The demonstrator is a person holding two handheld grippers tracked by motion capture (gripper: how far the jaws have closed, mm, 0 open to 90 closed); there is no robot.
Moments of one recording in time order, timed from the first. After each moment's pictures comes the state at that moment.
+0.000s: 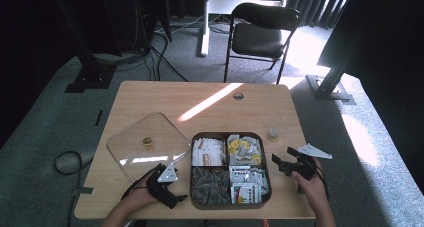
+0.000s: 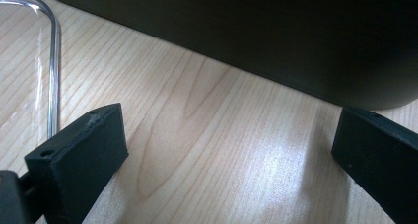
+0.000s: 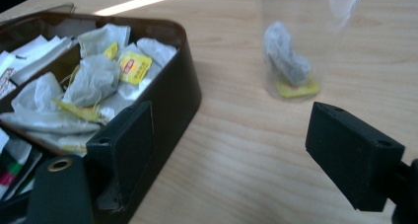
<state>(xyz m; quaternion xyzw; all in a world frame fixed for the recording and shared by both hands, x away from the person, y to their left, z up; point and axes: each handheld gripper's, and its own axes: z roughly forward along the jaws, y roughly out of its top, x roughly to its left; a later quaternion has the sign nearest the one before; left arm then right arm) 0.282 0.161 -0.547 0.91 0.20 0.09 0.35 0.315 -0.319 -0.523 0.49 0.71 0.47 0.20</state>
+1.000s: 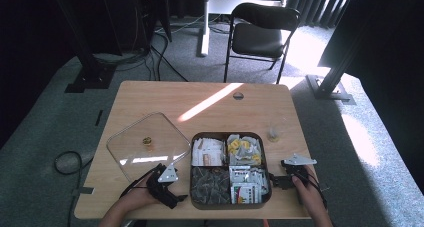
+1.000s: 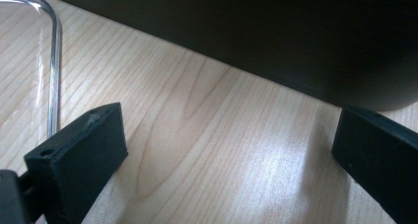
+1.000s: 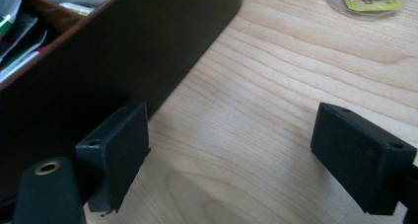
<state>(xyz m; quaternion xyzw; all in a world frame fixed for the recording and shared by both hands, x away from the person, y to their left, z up) 0.281 0.161 -0.547 0.91 0.20 0.09 0.35 0.300 -0.302 -0.550 0.45 0.80 0.37 0.16</state>
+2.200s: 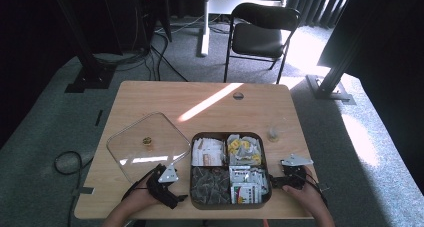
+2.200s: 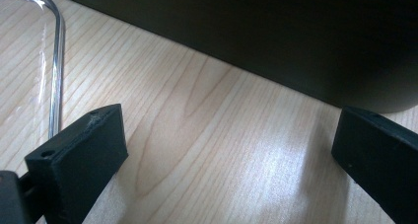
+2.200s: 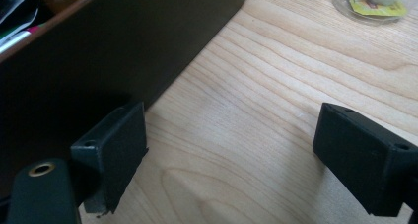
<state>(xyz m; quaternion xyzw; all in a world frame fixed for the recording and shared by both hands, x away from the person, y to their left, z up) 0.279 0.160 -0.546 0.91 0.21 0.09 0.35 0.301 -0.298 -0.551 0.42 0.82 0.35 0.18</state>
